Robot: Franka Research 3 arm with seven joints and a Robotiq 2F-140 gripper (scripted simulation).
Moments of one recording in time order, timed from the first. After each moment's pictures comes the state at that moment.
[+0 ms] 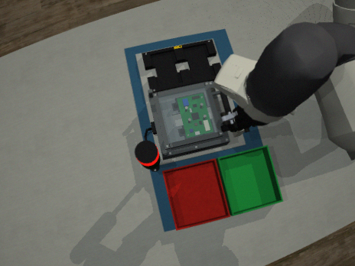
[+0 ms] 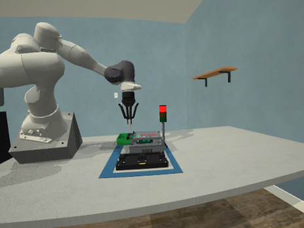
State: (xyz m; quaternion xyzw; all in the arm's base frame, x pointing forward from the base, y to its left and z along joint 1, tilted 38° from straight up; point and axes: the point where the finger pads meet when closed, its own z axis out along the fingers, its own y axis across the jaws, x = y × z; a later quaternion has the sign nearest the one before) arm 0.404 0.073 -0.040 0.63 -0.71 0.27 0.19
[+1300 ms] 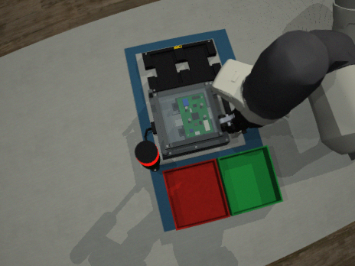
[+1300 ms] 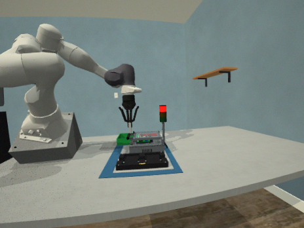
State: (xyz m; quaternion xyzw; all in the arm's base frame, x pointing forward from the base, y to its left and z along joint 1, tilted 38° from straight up) arm 0.407 0.060 -0.054 0.63 -0.71 0.27 0.19
